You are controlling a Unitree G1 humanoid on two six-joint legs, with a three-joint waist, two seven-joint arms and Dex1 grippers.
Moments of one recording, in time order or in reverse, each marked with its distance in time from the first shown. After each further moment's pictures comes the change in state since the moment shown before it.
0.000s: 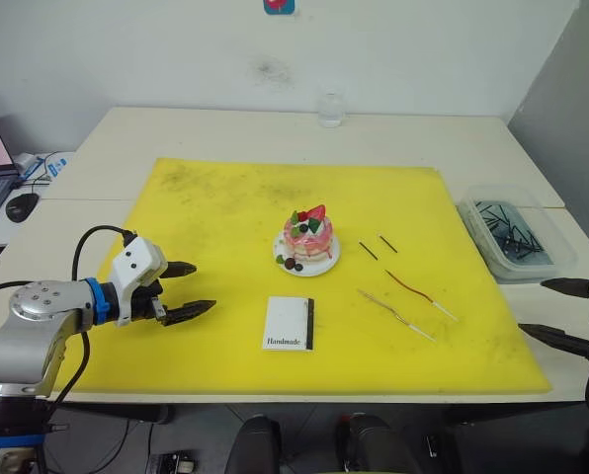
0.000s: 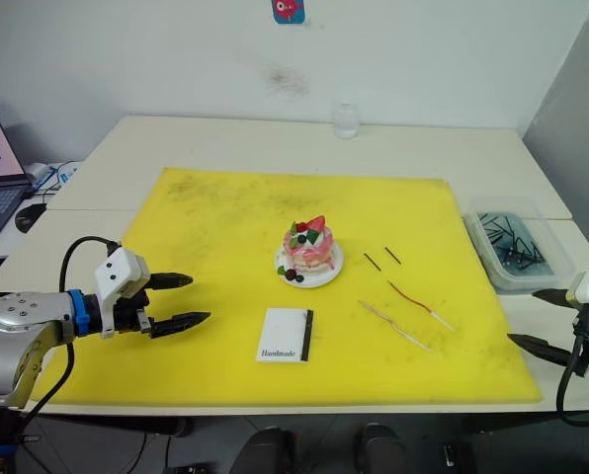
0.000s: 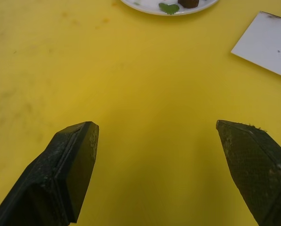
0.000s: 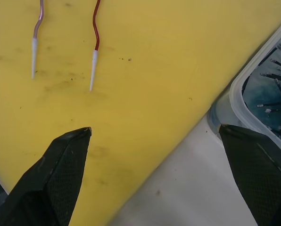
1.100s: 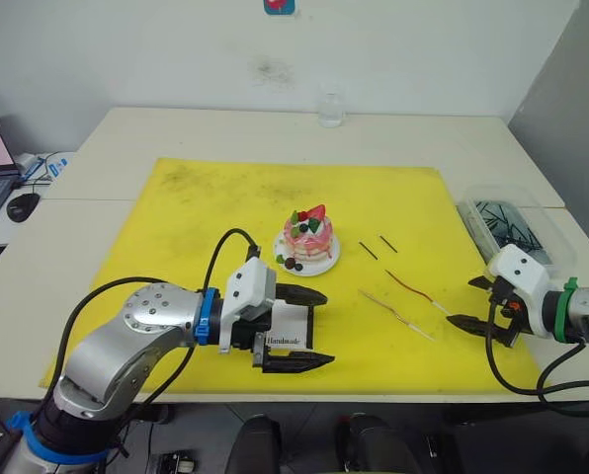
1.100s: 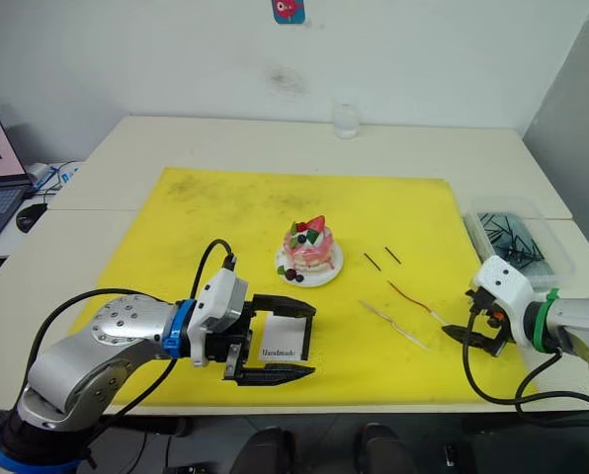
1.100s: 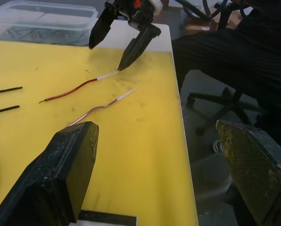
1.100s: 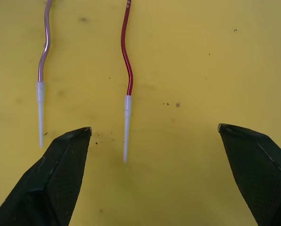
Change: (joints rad) left arm -0.122 -0.187 -0.296 -0.545 -0.268 0.258 0.067; right arm -0.326 0.024 0.465 -0.196 0.005 0.415 -0.327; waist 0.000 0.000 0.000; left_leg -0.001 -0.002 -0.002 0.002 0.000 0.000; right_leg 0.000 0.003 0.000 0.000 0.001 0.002
